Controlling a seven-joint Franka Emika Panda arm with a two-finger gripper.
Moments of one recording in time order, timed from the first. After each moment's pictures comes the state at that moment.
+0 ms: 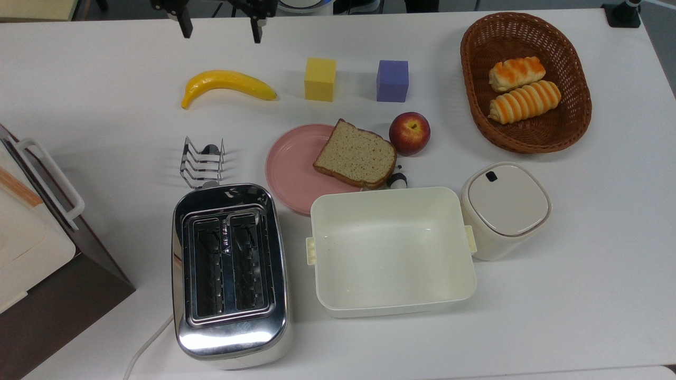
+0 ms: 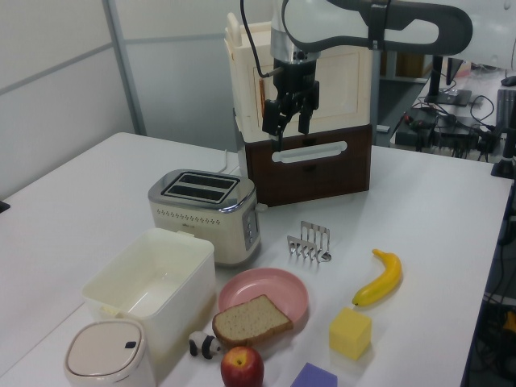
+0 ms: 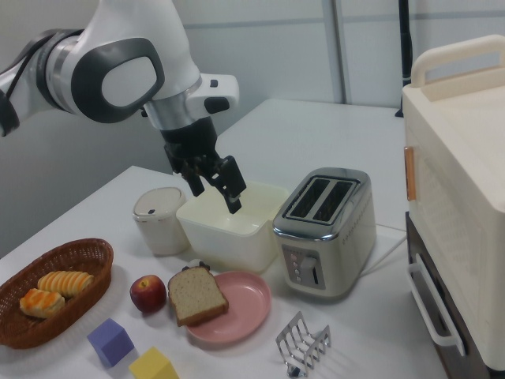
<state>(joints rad) -0.21 0.14 0.13 -1.37 -0.01 1.61 0.01</state>
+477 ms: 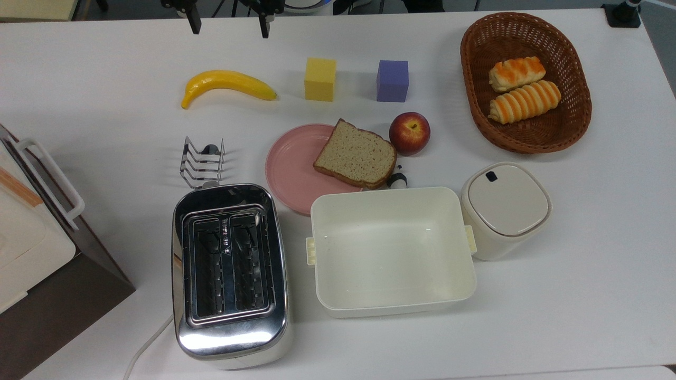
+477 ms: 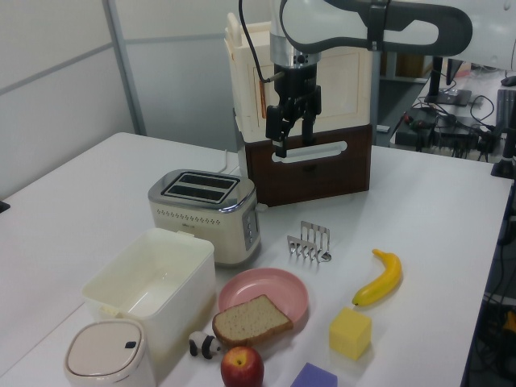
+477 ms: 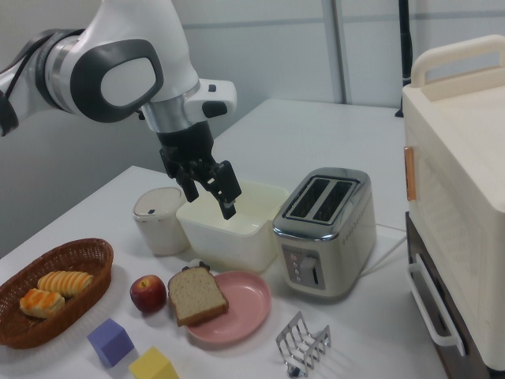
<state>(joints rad) -0.20 0.14 0.13 -1.37 -0.01 1.56 0.00</state>
